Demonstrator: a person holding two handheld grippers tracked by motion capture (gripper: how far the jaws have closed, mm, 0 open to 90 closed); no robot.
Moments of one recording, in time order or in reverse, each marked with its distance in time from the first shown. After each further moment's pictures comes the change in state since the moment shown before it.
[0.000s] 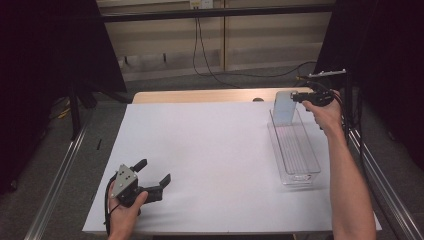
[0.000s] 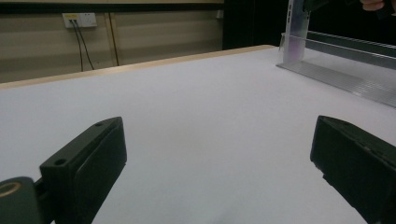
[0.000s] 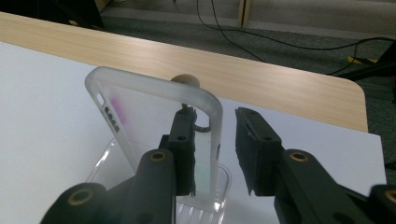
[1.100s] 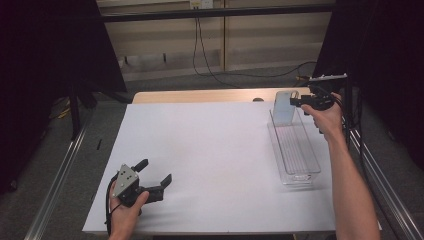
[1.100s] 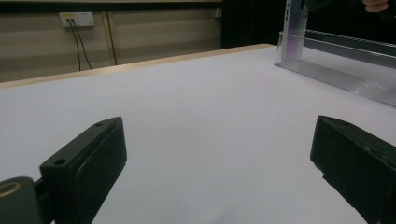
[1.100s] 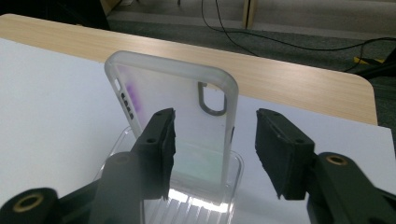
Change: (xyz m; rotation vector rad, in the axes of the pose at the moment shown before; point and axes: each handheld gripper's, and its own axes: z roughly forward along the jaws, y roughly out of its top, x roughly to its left) left arm -0.002 0.000 0.002 0.003 -0.007 0.005; right arm 0.006 -0.011 -0.006 -0.017 0.022 0.007
